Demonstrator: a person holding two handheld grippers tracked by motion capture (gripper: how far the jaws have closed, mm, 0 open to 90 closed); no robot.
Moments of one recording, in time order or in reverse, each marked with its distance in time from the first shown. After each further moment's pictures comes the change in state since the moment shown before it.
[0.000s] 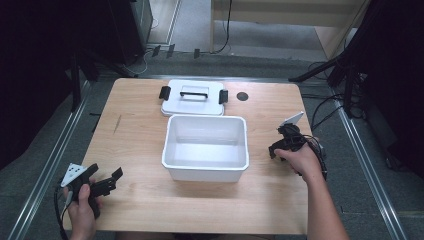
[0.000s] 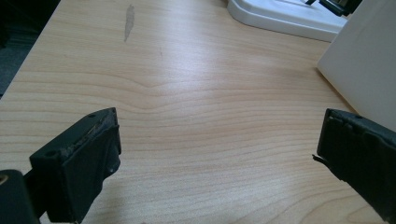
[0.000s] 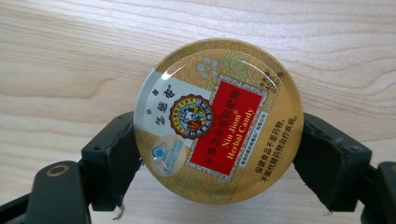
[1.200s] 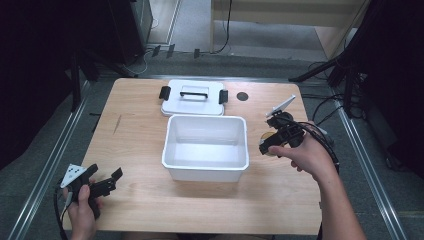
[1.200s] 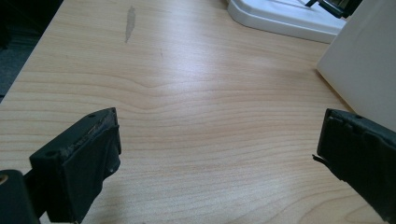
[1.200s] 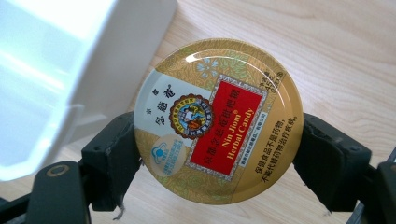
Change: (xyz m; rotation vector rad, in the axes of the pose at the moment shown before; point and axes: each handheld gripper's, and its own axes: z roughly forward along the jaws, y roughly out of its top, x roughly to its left) left arm -0.001 -0.001 -0.001 -0.008 0.003 -0.003; right arm 0.058 -0.018 -0.108 -0.095 0.075 -0.327
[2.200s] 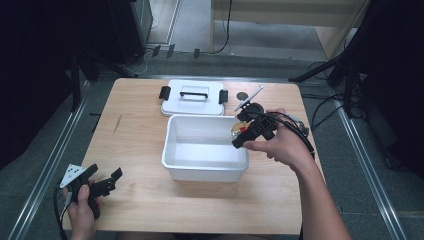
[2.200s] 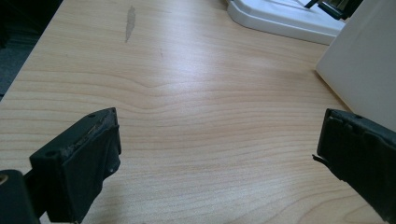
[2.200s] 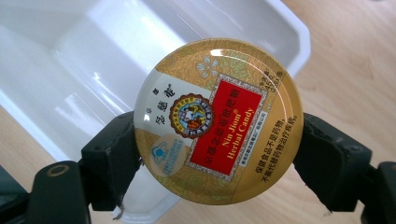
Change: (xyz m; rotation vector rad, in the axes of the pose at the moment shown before) left arm 0.001 0.000 0.000 -0.002 -0.004 -0.007; right arm 0.065 0.036 -0.018 -0.121 0.058 -0.265
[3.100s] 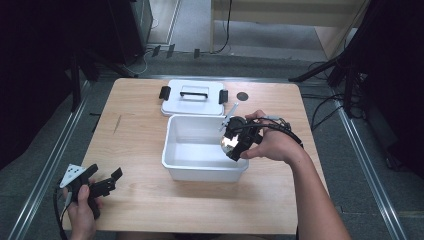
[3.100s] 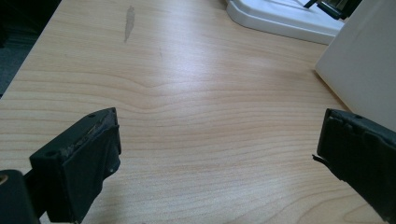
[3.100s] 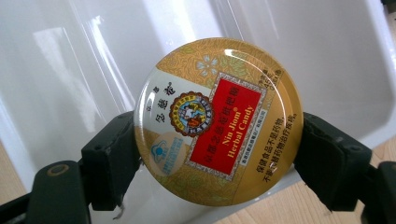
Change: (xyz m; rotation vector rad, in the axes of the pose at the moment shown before) left arm 0.000 0.000 0.000 0.003 -0.003 0.000; right arm 0.016 0.002 0.044 0.041 0.020 -0.438
